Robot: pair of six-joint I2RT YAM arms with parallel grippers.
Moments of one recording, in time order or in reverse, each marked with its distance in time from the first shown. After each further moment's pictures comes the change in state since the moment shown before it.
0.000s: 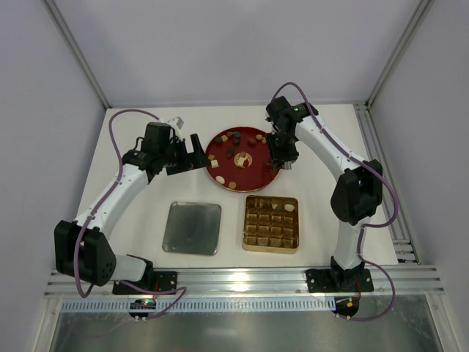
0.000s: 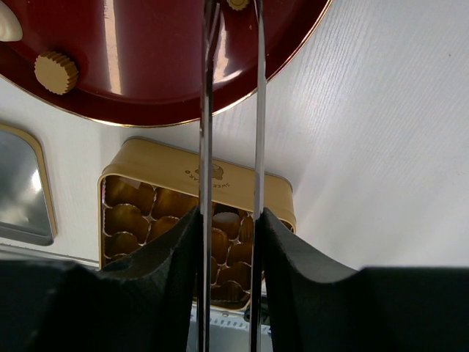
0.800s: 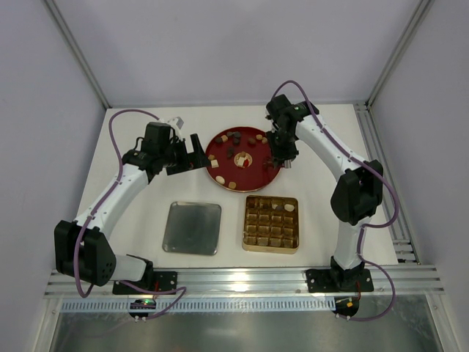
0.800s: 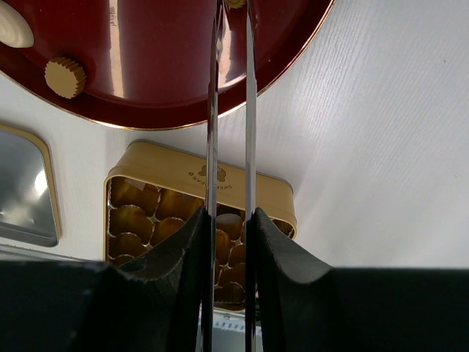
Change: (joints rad) left arm 0.000 0.000 0.000 0.000 0.000 0.000; right arm 0.000 0.000 0.020 -0.002 0.000 0.000
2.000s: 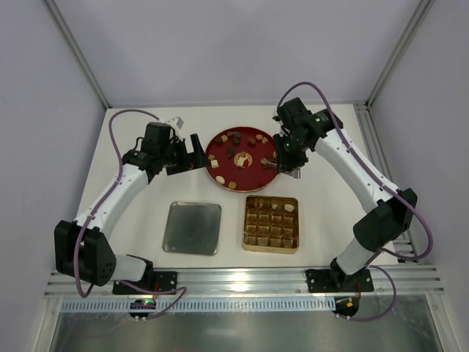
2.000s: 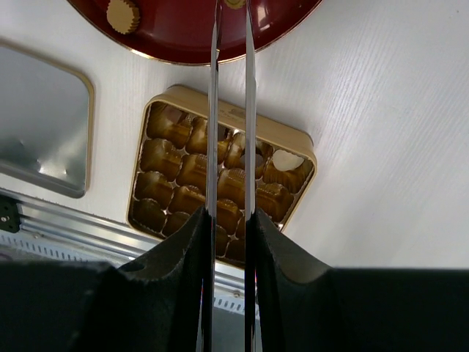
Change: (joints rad) left arm 0.000 0.000 0.000 0.000 0.000 0.000; right arm 0.036 -0.276 -0.138 -0.008 -0.029 0.032
